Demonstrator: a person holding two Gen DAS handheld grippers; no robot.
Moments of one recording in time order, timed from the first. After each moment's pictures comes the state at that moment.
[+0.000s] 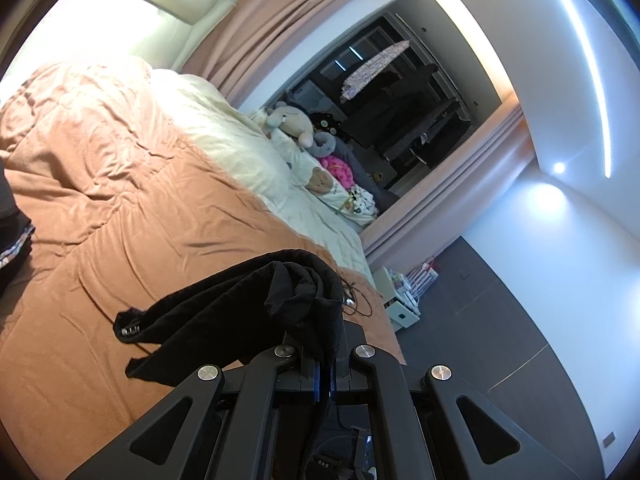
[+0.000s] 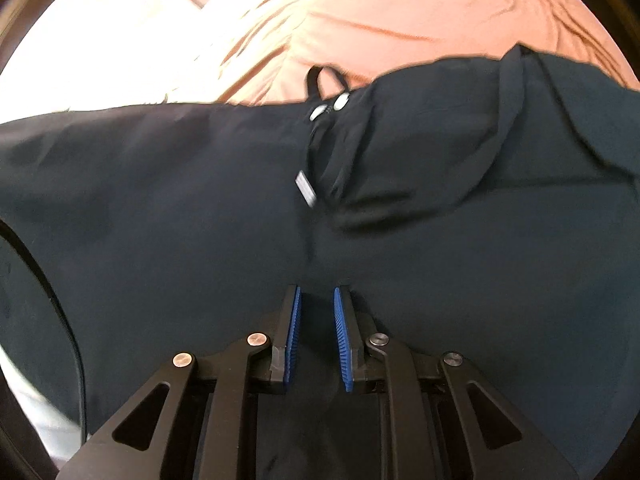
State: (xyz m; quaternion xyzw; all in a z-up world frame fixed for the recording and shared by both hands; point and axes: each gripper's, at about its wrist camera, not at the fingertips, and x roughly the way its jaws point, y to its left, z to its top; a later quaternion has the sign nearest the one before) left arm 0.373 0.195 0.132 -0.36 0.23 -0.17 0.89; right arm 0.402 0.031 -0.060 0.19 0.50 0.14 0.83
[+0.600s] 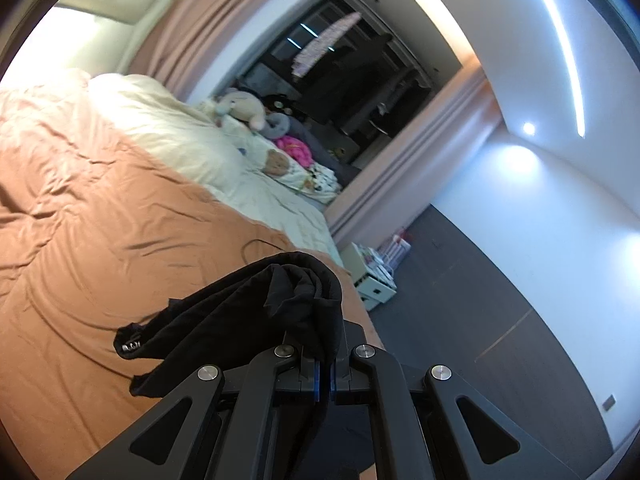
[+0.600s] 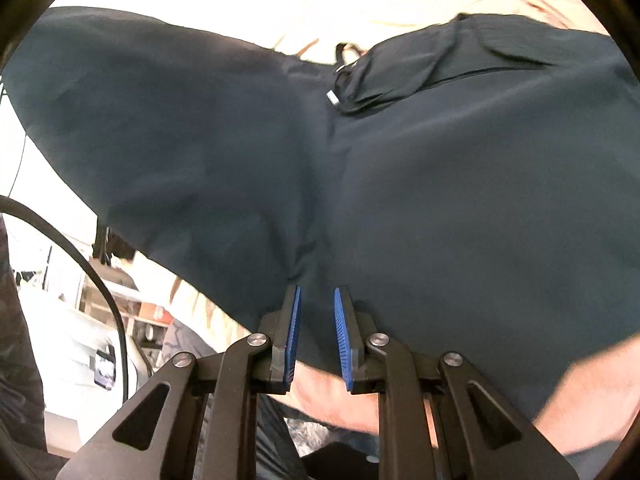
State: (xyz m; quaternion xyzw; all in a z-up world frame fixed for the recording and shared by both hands) left arm 0.394 0.109 0.181 -0.31 0.24 -0.24 0.89; right arm 0.279 -0.005 -0.056 0.21 0.47 0.19 0.84
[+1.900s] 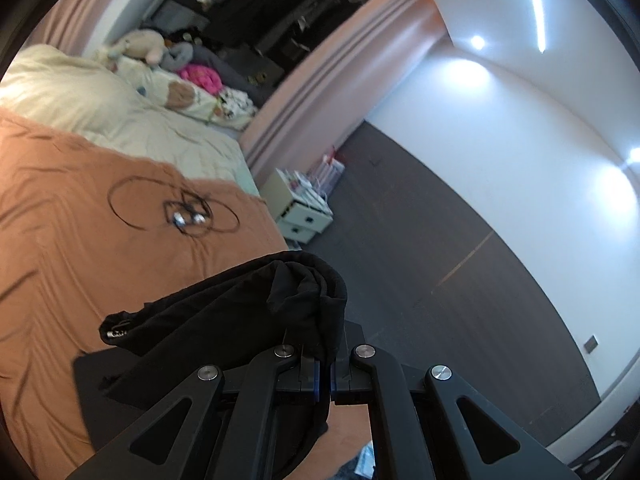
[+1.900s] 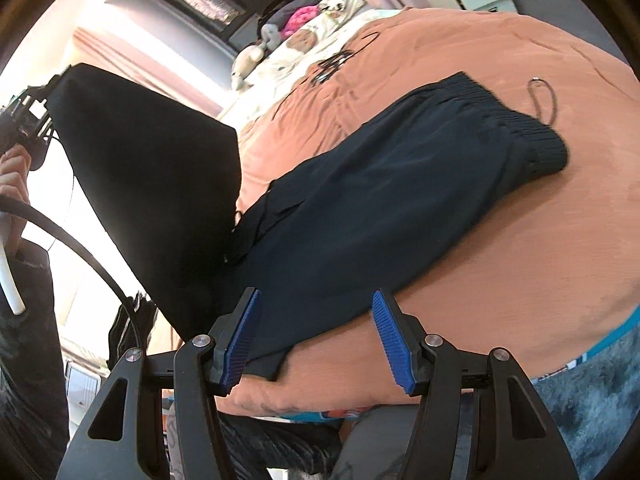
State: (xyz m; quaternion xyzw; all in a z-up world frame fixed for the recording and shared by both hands) left arm 0.450 -0.161 0.180 -0.25 0.31 -0.38 0.83; right arm 0.102 -0.189 -0.009 0.34 0.31 0.05 0.89
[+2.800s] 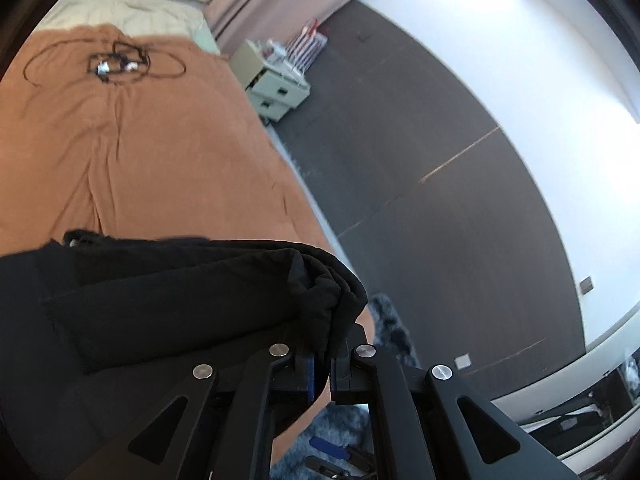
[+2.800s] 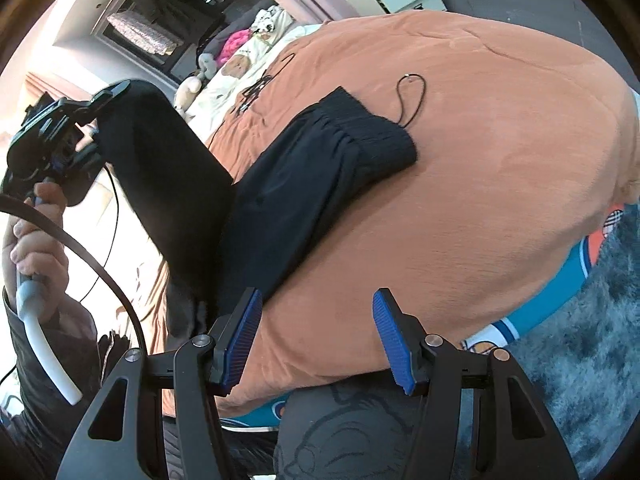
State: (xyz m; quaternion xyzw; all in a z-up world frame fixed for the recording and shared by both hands) left arm 0.444 -0.354 0.034 -0.19 0.47 -0.45 0.73; right arm 0.013 -0.242 -0.005 0.38 0.31 -0.04 0.87
